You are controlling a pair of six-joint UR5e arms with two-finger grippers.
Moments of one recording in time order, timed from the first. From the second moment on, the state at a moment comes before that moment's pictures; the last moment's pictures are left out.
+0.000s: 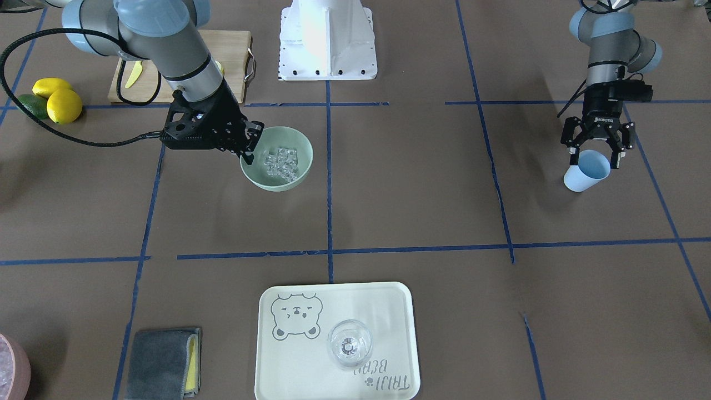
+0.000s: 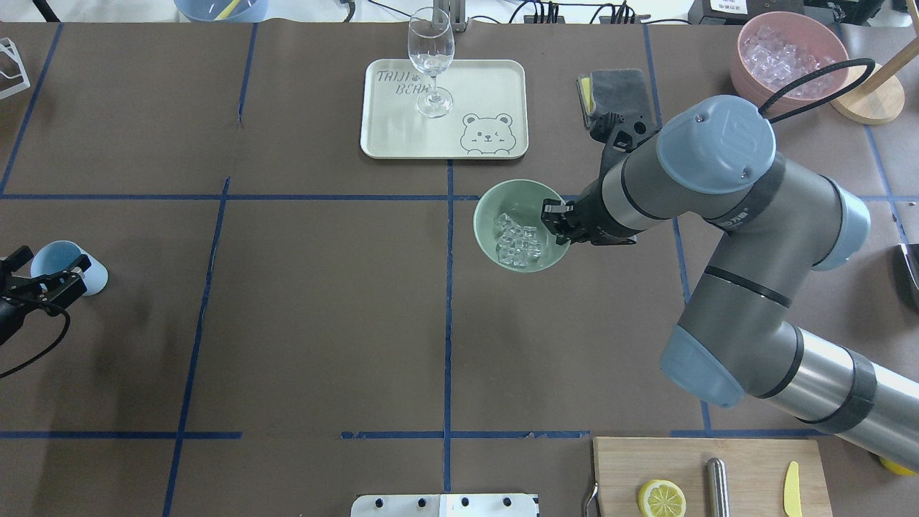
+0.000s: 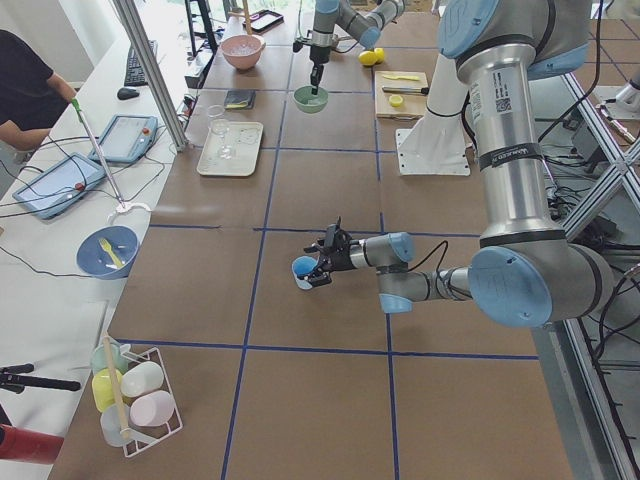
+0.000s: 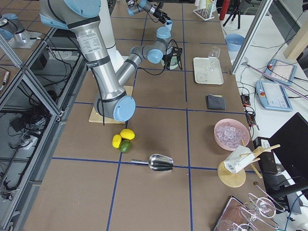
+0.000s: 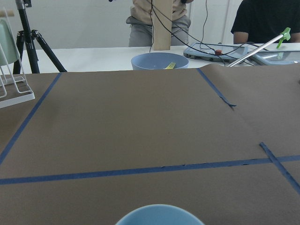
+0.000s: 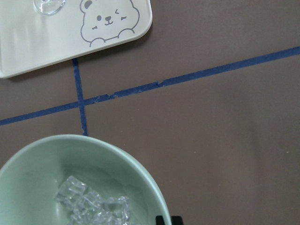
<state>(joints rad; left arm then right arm) -0.41 -1.25 -1.61 -3.10 -0.90 -1.00 0.66 -1.15 1.92 -1.43 1.95 1.36</state>
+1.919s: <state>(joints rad) -1.06 -1.31 -1.97 -2.49 -1.70 -0.48 1.00 -1.74 1.84 -1.09 2.11 0.82</state>
